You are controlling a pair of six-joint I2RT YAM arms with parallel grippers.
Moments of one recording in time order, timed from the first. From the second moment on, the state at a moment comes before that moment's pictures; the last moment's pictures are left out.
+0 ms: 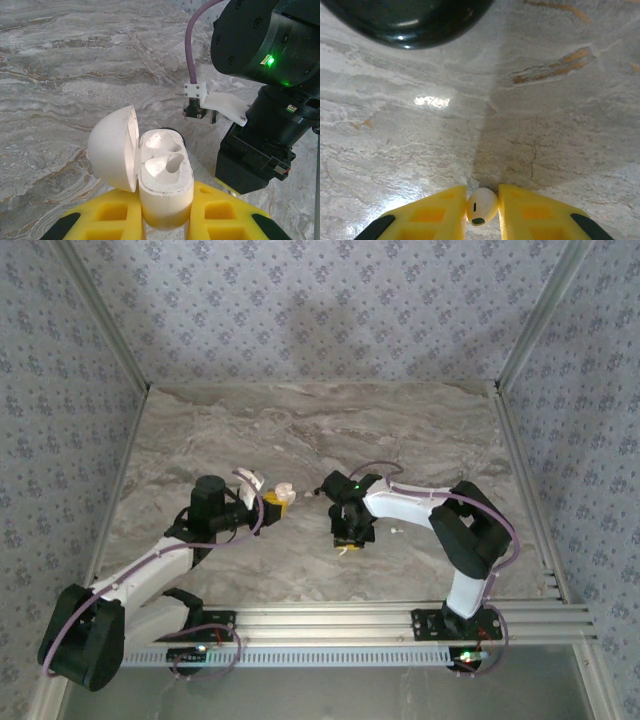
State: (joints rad) left arm -0.43 1.04 0.40 0.20 0.61 -0.06; right arm 0.81 1.77 1.07 -0.77 -0.19 0.80
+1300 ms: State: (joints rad) left arm -0.53 1.18 0.47 0.17 0.68 0.06; right arm 0.83 1.24 0.96 -0.45 0.12 0.34
